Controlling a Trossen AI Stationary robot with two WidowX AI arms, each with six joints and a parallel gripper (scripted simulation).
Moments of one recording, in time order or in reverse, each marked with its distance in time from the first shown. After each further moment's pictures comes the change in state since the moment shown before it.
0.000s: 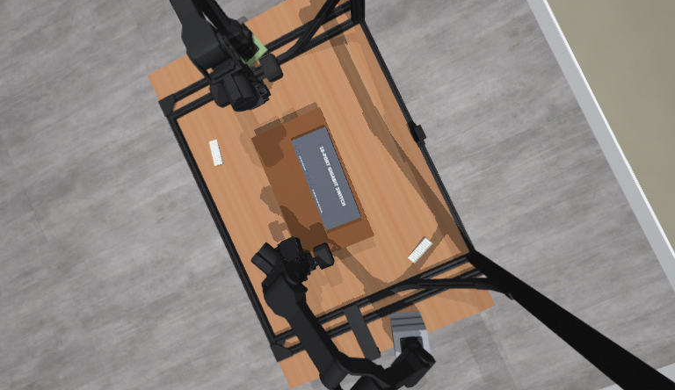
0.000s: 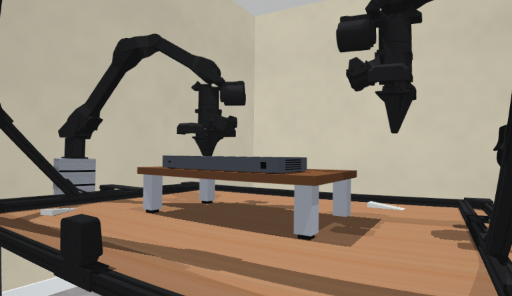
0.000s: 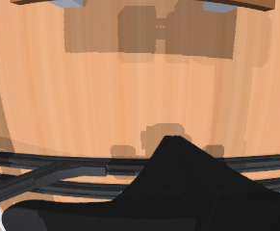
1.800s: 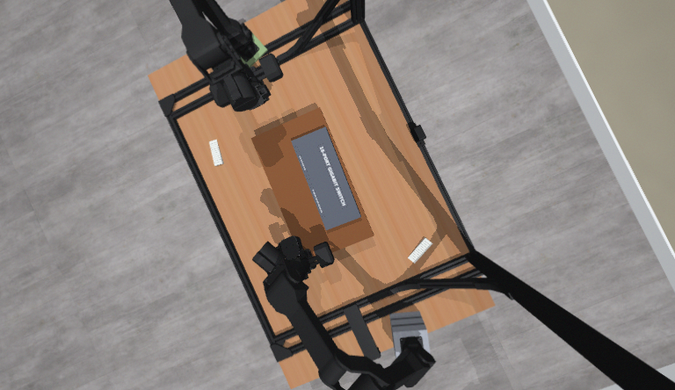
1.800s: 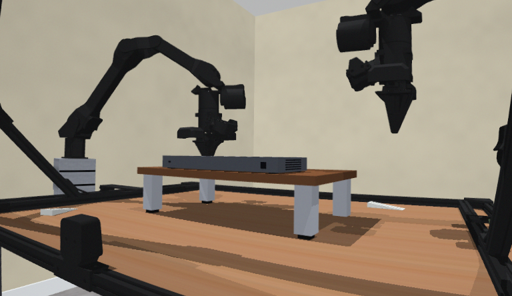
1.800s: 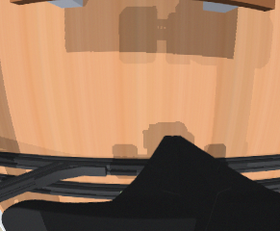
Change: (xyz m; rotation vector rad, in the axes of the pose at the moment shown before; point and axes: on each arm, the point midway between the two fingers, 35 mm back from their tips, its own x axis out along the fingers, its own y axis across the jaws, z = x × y) left arm 0.011 0.001 0.002 0.000 -0.010 0.005; right arm 0.000 0.000 0.000 0.000 0.000 0.000
